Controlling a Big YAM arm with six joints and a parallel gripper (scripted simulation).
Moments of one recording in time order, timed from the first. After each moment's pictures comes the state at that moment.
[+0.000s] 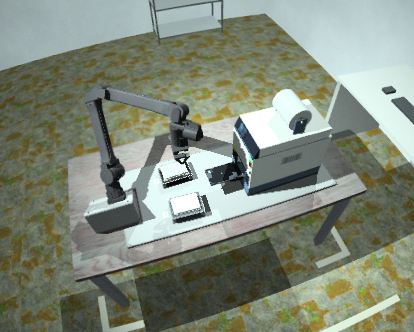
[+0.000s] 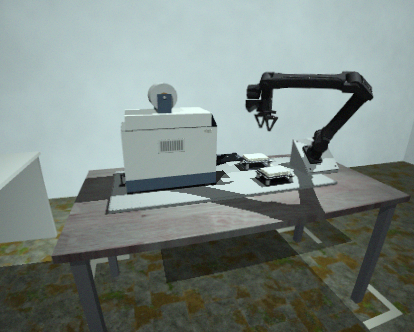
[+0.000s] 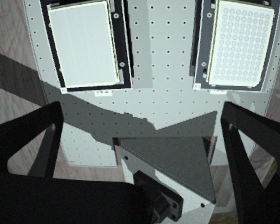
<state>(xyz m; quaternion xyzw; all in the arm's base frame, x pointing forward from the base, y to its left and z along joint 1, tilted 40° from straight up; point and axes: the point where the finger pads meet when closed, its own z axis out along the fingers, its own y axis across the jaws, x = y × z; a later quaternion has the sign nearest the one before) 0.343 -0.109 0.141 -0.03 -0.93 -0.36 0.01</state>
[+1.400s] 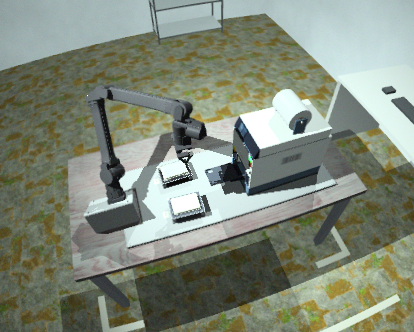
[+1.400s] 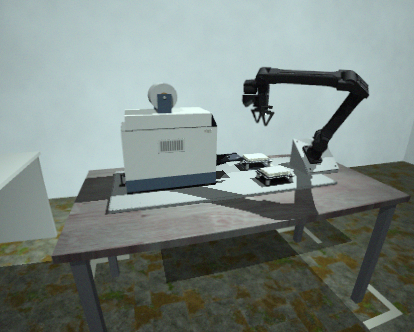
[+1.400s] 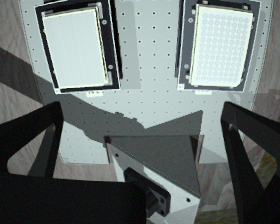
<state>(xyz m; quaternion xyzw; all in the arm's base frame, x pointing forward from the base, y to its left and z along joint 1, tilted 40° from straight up) 0.355 -0.139 0.146 -0.03 -0.93 -0.35 0.01</state>
